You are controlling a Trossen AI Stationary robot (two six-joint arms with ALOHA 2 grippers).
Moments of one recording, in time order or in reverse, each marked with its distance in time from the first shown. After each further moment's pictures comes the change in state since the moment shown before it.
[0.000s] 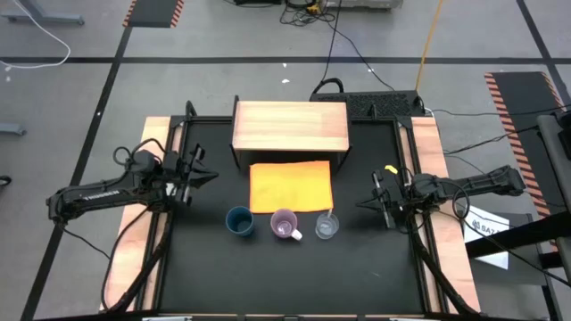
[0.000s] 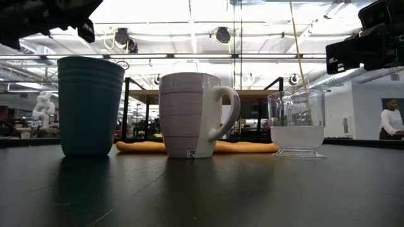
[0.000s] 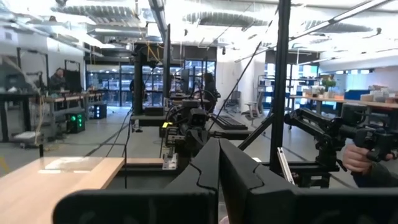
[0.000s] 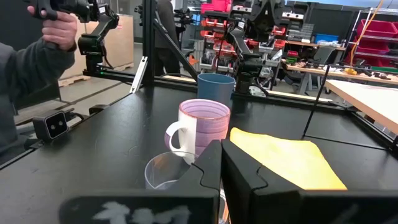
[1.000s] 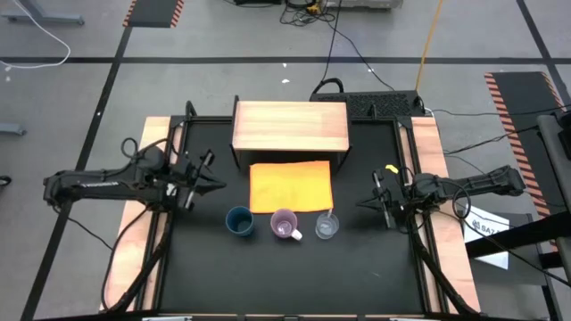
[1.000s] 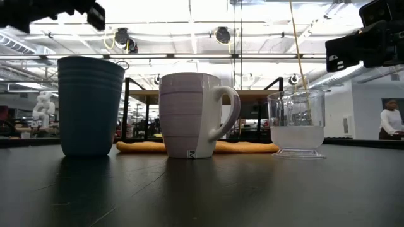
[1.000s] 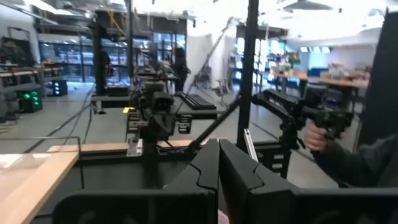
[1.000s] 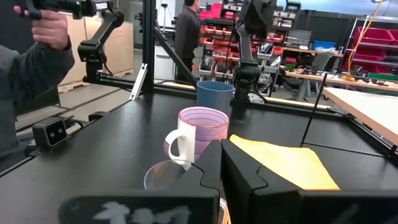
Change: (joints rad) left arm -0.164 0.210 0.189 -0.102 -0.001 0.052; right arm 0.000 0.000 0.000 0.030 0.000 -0.001
